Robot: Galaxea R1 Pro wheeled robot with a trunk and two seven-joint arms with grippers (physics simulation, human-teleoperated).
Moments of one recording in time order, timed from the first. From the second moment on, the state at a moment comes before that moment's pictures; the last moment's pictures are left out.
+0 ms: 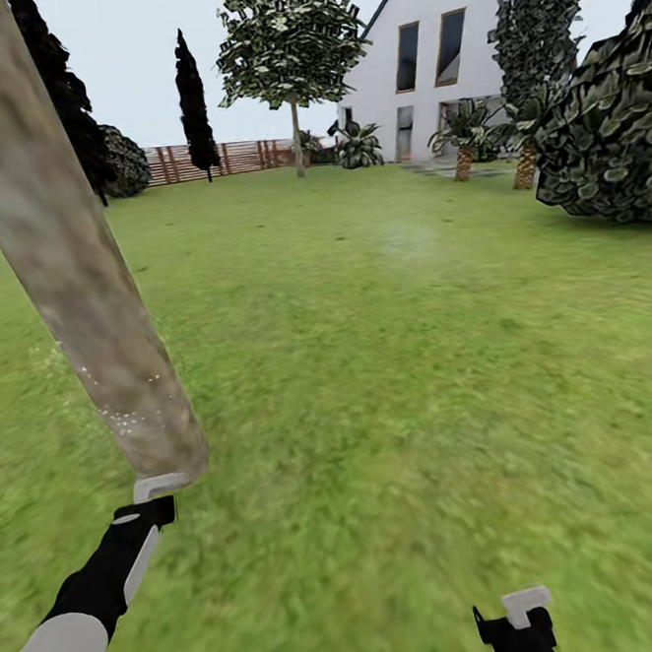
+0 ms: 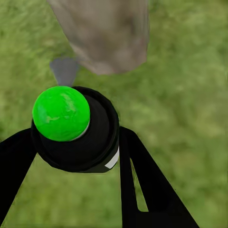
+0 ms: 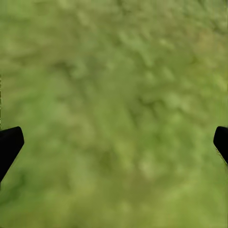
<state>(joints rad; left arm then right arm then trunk) -0.63 0.19 0.04 -0.69 0.11 0.33 0.22 -0.44 -0.06 -0.43 -0.11 0.57 -0.47 -0.04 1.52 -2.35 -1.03</state>
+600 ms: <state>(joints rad) -0.73 0.24 0.02 -0.91 0.10 0.62 0.12 -0.44 -0.06 -0.43 -0.11 0.57 -0.47 -0.04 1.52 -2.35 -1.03</state>
